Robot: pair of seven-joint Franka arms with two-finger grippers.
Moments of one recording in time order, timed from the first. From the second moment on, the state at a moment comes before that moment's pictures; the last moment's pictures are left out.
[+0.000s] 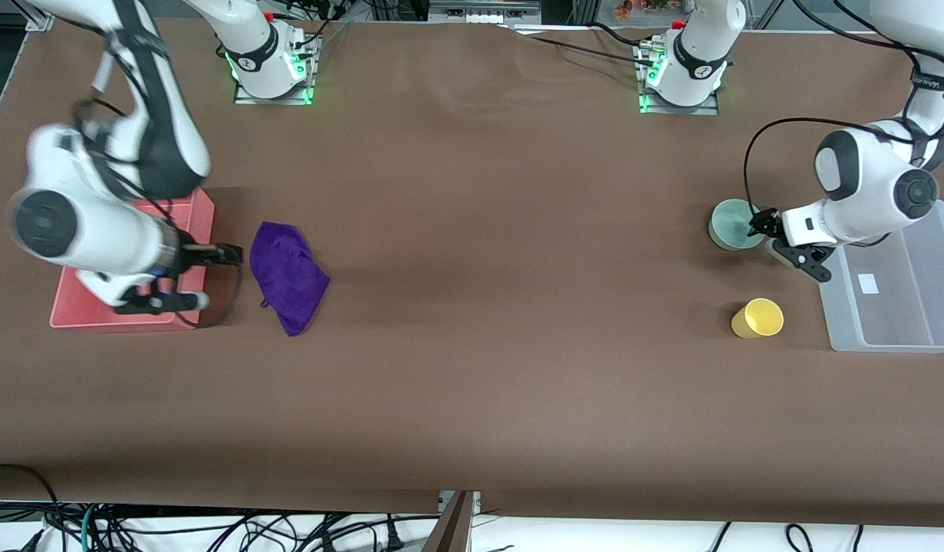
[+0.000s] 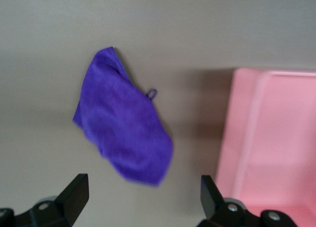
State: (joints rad) left arm 0.26 0.27 -0.03 -2.32 0.00 2.42 0.84; right arm 0.13 0.36 0.02 -1.79 -0.03 1.95 0.08
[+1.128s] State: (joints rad) left arm 0.26 0.22 -0.05 -2.29 0.00 2.33 0.93; right arm 0.18 0.50 0.04 -2.13 -0.03 2.60 0.12
